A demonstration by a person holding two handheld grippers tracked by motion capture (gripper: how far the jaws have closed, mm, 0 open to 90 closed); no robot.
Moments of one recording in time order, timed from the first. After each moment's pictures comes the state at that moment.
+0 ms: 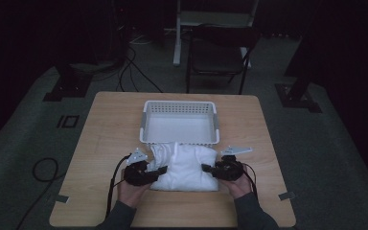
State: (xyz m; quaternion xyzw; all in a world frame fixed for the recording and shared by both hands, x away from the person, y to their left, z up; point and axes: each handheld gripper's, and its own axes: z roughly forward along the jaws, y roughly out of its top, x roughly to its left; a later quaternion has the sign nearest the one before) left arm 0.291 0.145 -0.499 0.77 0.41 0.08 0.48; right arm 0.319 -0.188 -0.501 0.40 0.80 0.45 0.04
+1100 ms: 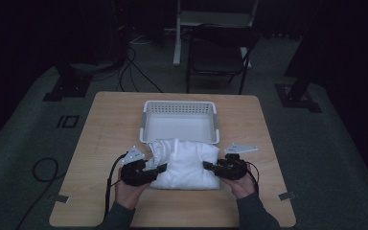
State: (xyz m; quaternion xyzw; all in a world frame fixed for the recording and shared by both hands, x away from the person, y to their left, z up) left arm 0.278 0.146 -0.470 0.76 0.40 0.09 0.50; right arm 0.310 -0.191 -0.475 0.39 0.79 0.47 0.05
